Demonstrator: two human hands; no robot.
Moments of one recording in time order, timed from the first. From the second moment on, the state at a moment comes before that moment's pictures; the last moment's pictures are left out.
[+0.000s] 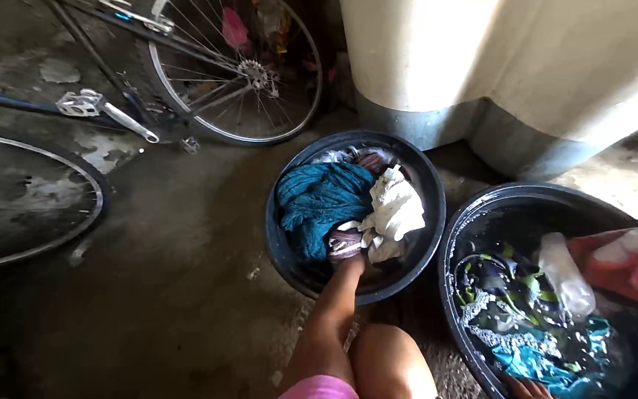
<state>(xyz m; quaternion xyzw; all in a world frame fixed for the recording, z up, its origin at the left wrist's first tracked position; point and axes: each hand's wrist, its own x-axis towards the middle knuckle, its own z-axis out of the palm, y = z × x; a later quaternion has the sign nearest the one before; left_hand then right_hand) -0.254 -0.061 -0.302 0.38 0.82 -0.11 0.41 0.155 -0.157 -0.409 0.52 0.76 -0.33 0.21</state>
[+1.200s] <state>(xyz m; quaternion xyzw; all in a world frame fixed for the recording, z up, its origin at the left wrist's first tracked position) -0.270 0.013 -0.348 0.49 0.76 0.23 0.36 0.154 -0.151 -0.405 0.50 0.77 -0.35 0.20</state>
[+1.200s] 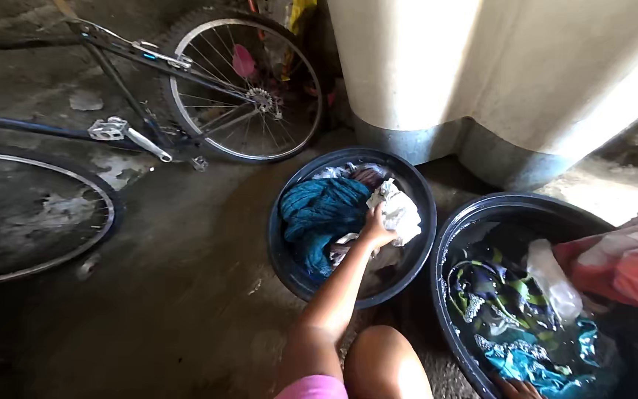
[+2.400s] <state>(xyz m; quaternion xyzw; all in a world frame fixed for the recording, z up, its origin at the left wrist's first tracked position) -0.342 -0.104 -0.353 0.53 0.73 -0.24 0.35 0.156 -0.152 -0.413 0.50 0.77 -0.35 0.21</state>
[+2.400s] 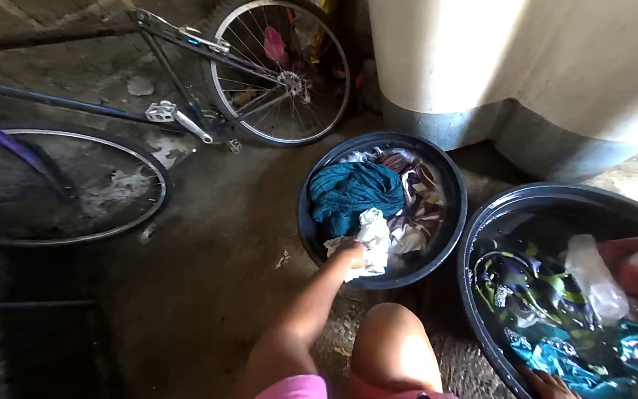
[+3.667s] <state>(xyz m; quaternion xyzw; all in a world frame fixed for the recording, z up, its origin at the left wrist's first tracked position) -0.334 -0.101 -0.398 0.40 0.85 -0.17 0.31 0.149 -0.157 -0.404 0.51 0.77 -0.31 0.23</state>
